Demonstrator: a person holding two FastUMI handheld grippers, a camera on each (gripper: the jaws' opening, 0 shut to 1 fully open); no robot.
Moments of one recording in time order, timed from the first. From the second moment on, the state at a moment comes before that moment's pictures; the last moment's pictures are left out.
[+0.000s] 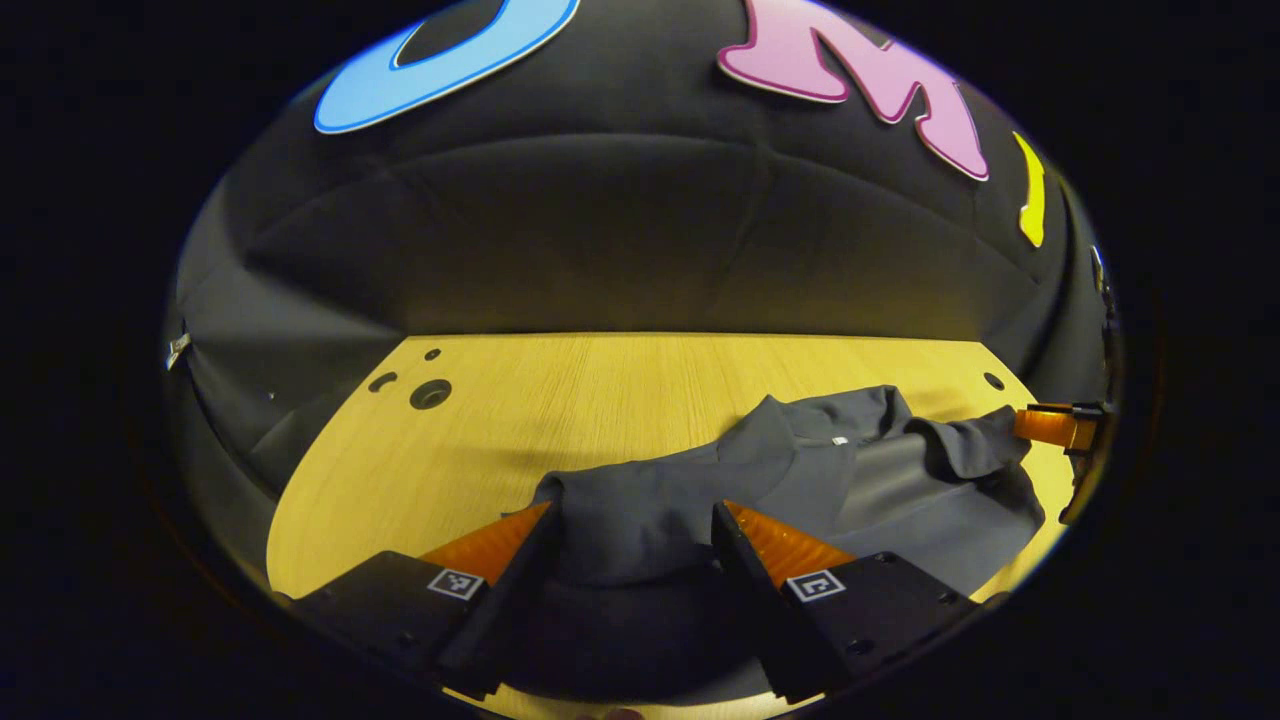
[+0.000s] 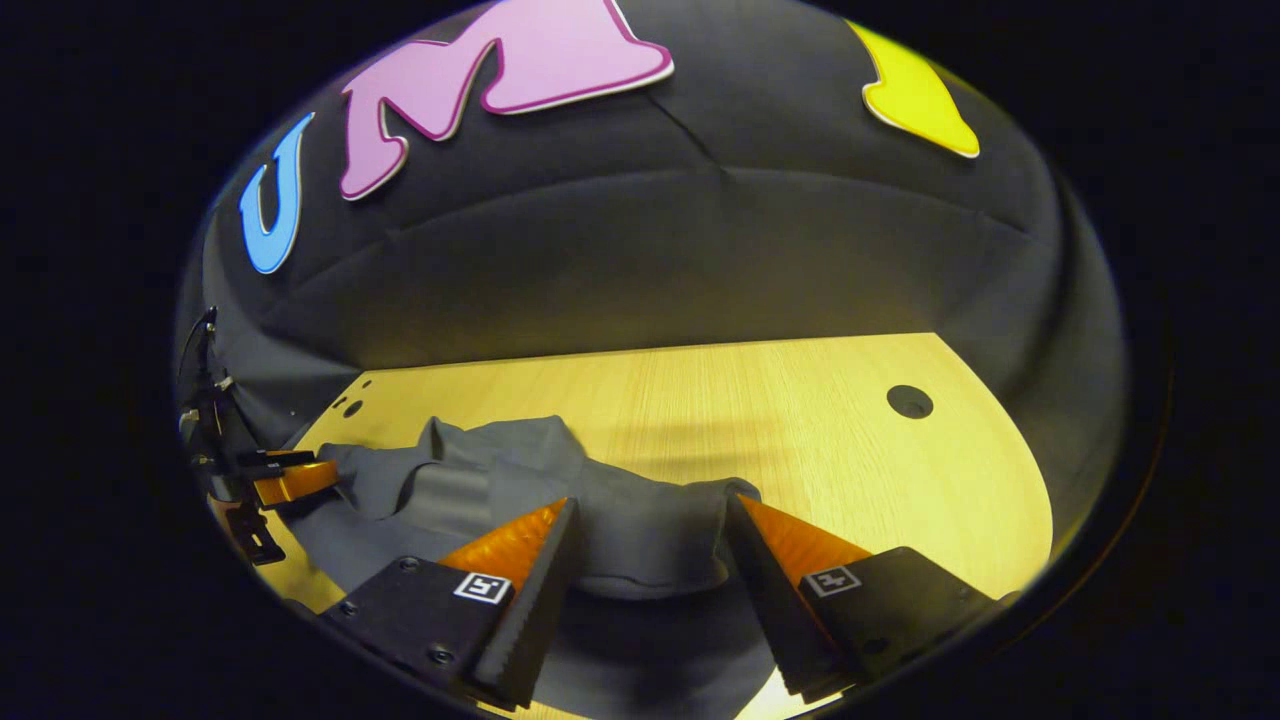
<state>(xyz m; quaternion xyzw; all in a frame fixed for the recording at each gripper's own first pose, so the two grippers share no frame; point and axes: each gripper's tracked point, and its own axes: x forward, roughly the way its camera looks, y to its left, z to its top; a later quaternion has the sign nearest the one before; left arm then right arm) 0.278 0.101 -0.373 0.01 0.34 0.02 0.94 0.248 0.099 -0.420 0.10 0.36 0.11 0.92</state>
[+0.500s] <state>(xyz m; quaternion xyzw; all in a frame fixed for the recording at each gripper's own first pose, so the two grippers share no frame) 0.202 0.081 -0.277 -0.01 0.29 -0.01 0.96 0.181 0.098 -0.320 0.11 0.31 0.13 0.93</state>
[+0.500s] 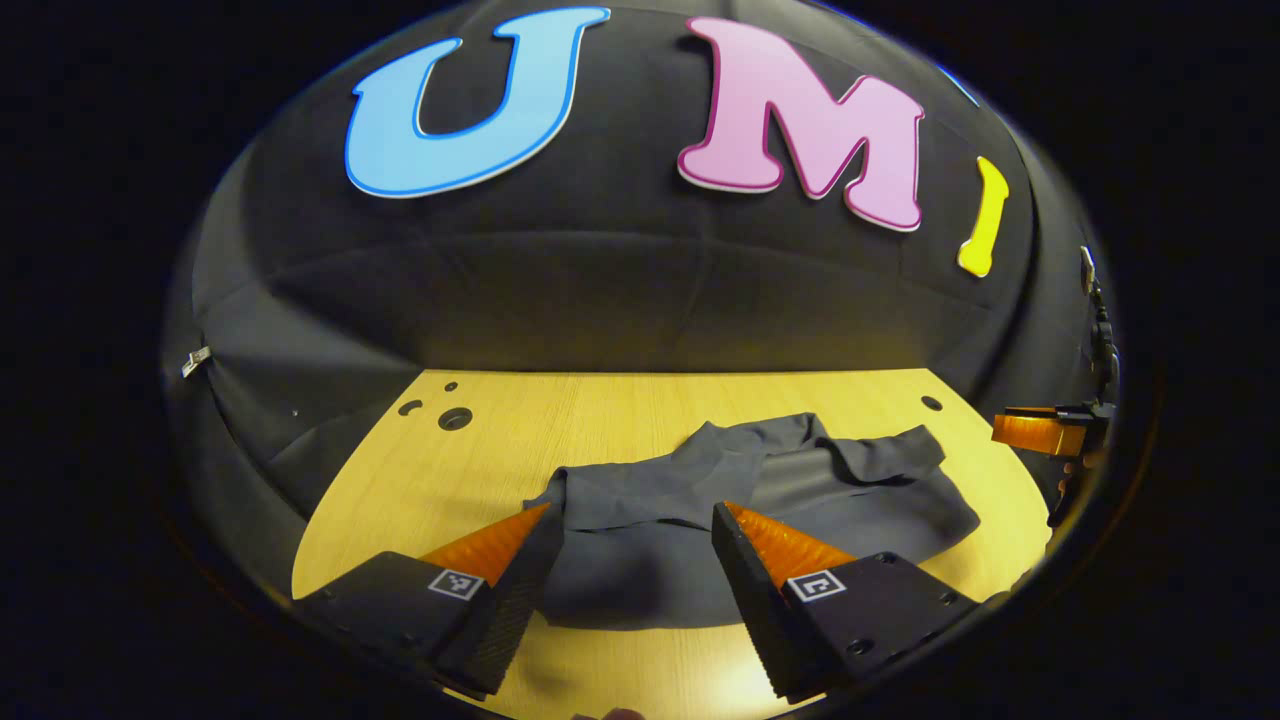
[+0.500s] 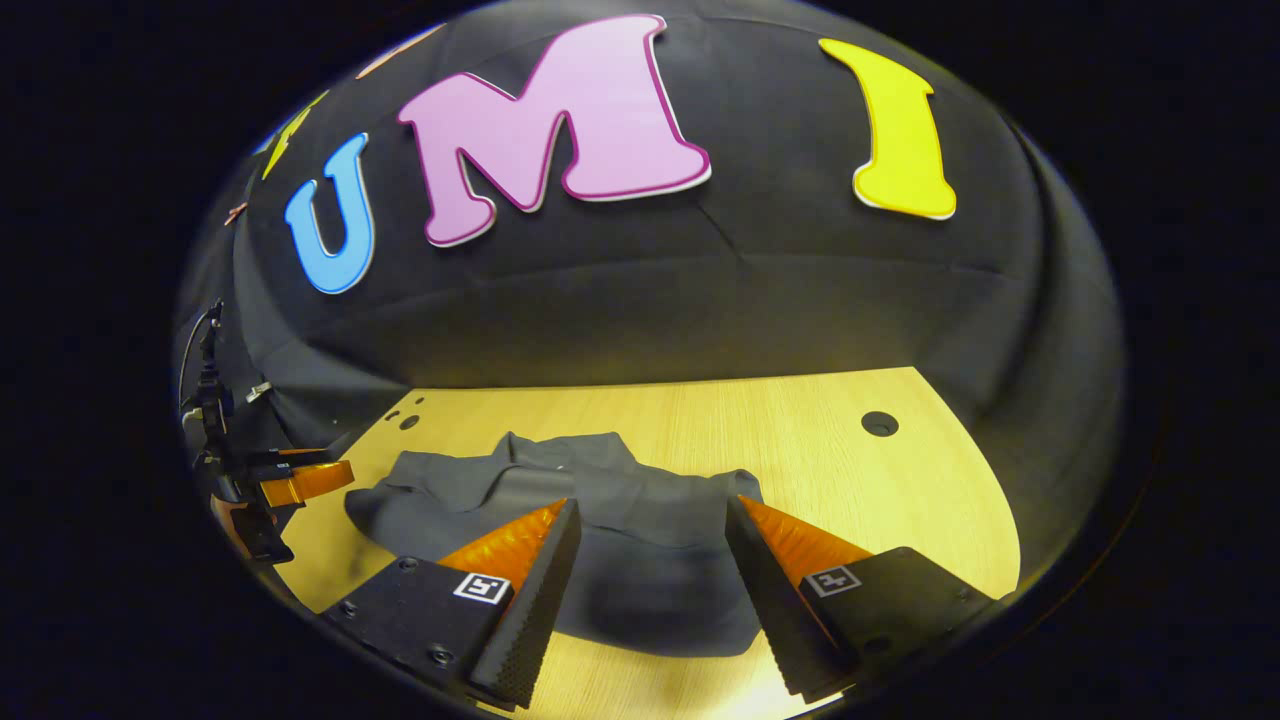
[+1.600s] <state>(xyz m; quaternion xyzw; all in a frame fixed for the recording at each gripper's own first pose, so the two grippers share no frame) 0.048 0.026 -0.188 -0.01 0.25 -0.07 0.97 0.049 0.102 -0.220 0.12 0.27 0.16 0.94</state>
